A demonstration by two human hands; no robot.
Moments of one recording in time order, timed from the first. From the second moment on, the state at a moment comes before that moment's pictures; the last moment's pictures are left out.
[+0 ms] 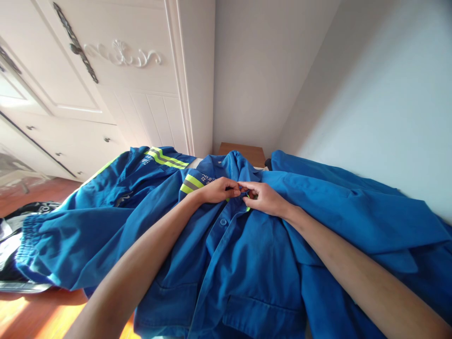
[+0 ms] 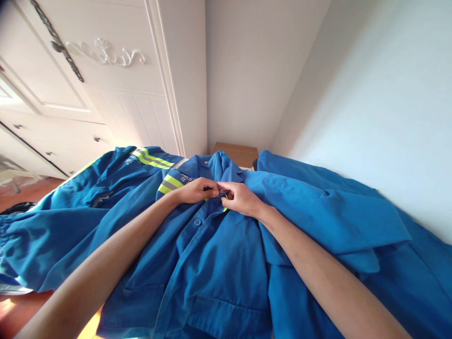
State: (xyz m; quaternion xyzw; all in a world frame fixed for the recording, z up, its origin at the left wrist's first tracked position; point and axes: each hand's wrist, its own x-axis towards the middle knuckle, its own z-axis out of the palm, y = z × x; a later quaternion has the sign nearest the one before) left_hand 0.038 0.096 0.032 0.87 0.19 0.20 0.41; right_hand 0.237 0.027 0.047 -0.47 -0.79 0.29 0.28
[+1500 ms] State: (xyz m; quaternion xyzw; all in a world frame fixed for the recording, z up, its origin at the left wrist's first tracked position) left_hand 0.037 0.098 0.024 0.85 0.24 0.20 0.42; right_hand 0.242 0.040 0.047 -0.46 -0.68 0.53 0.20
